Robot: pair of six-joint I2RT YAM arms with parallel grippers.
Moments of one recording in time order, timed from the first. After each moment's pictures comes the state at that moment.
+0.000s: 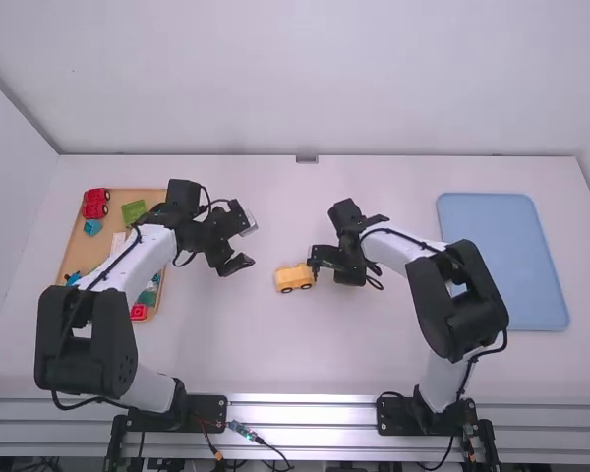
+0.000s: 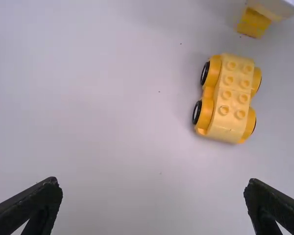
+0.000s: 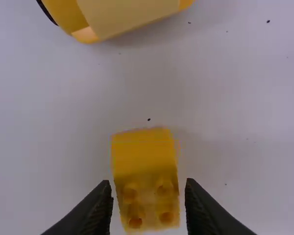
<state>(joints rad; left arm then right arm) -0.03 1.57 1.01 -0.57 0.55 0.94 0.45 1.89 1.11 -0.65 -0.07 -1.06</state>
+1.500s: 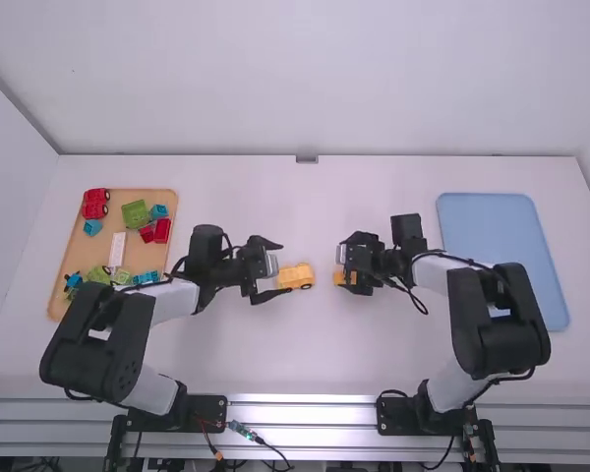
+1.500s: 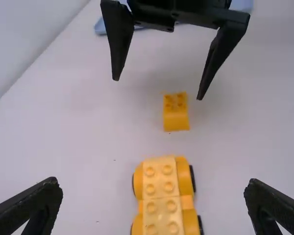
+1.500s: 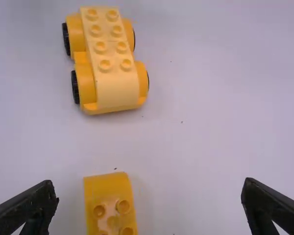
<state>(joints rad) -0.19 1.59 0.51 0.41 0.91 0.83 0.15 1.74 0.72 -0.05 -0.77 -1.34</state>
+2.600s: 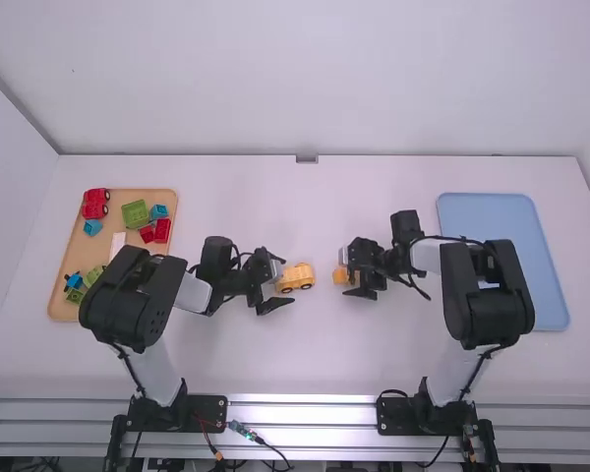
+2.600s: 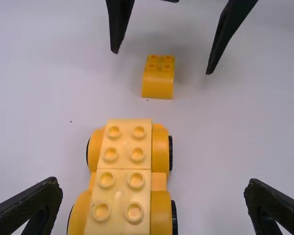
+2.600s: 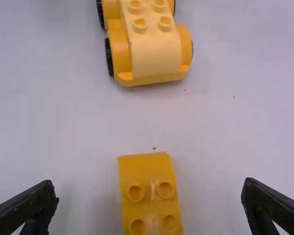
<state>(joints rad) -0.20 1.85 0.50 0.61 0.91 0.70 0.11 1.90 0.87 -0.29 -0.80 -1.47</state>
